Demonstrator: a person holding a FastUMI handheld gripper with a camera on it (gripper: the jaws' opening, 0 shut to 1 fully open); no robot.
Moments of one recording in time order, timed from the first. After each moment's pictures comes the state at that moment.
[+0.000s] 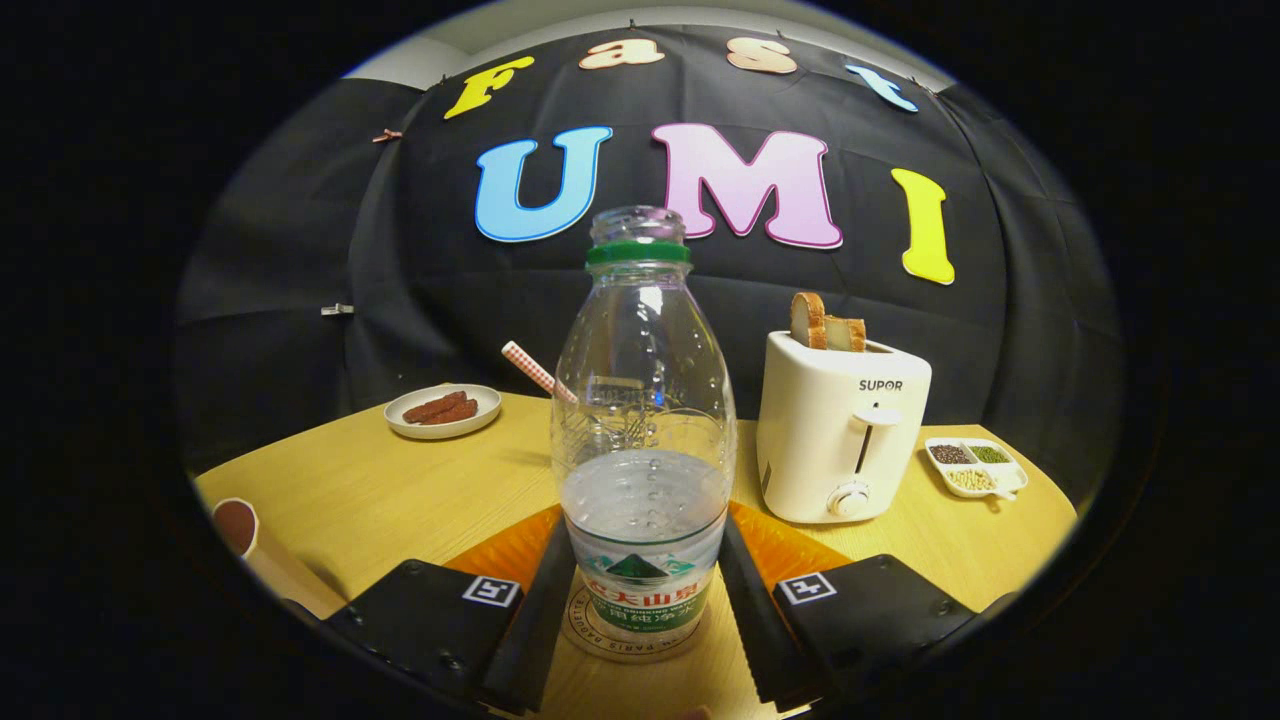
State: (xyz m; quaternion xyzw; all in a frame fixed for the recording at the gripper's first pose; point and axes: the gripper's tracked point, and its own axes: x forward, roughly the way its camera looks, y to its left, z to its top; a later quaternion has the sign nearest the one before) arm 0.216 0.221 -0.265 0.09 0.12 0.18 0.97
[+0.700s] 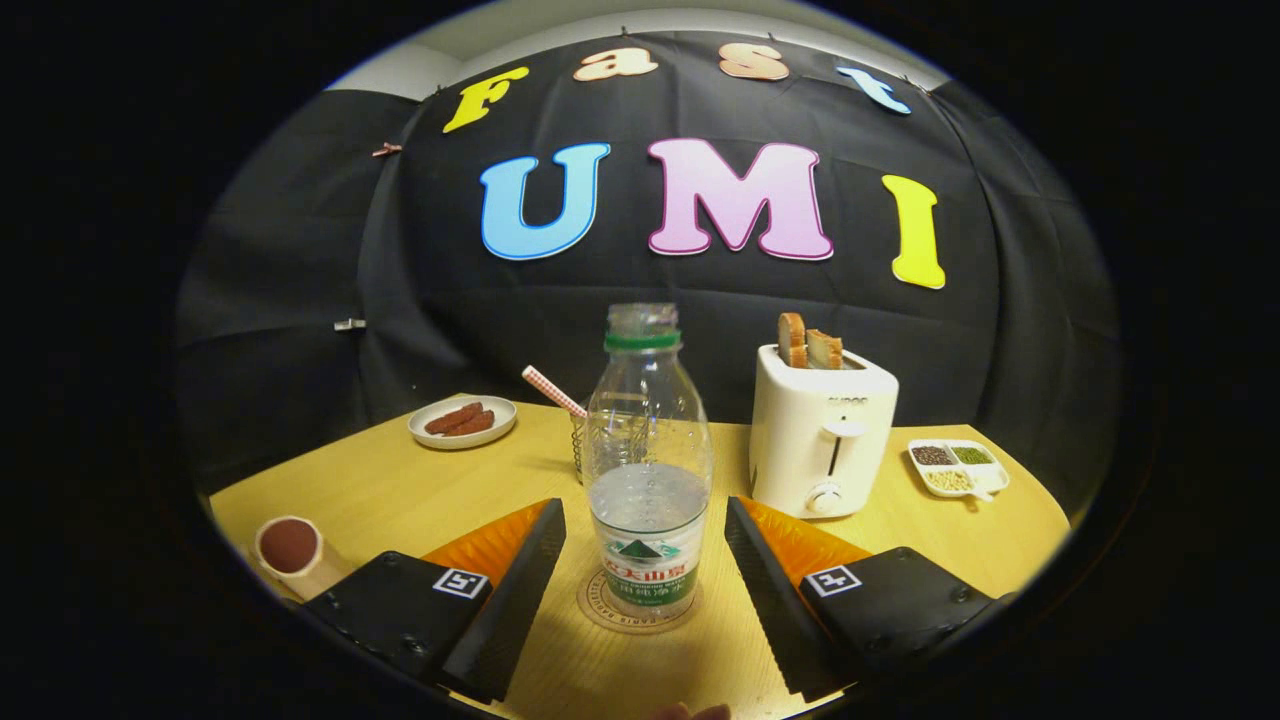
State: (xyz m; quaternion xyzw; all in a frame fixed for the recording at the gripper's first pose) arm 0.172 0.189 -0.217 0.11 0.11 0.17 0.97
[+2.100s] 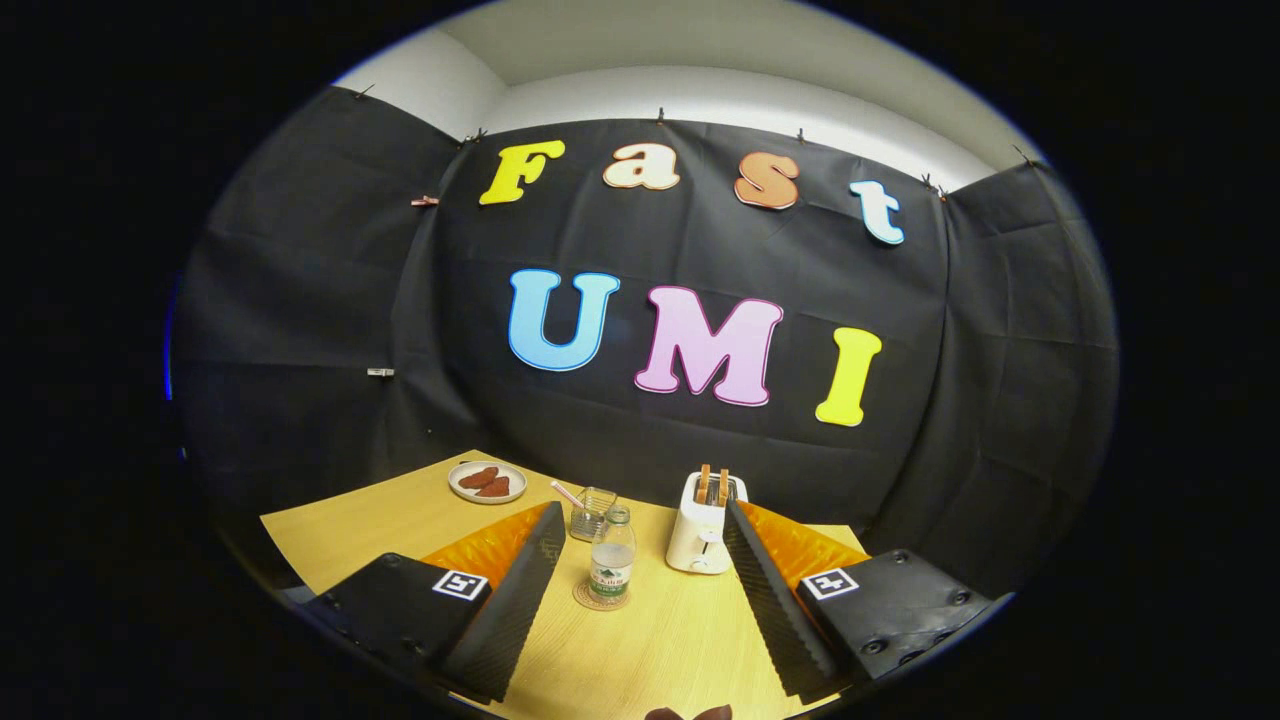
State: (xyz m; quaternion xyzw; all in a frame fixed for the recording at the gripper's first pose) arm 0.011 0.075 0.005 0.04 0.03 0.14 0.99
